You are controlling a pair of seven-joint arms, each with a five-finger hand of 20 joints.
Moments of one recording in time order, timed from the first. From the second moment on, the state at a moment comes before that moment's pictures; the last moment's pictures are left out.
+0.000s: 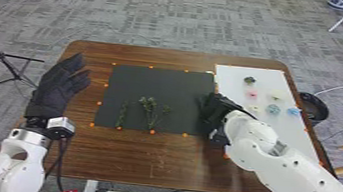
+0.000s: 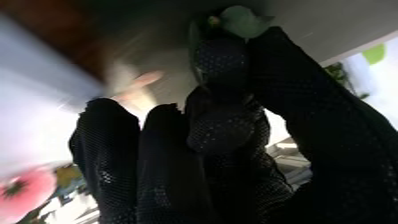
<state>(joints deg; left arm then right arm) 118.7 -39.7 -87.8 -115.7 32.3 11.3 26.6 -64.4 -48.6 36.7 -101.2 -105.2 -1.6 38.4</state>
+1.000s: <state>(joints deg) 117.9 -40.1 -87.3 -115.6 32.3 11.3 26.6 -69.0 -53.0 37.8 -105.8 -103.7 -1.4 37.9</state>
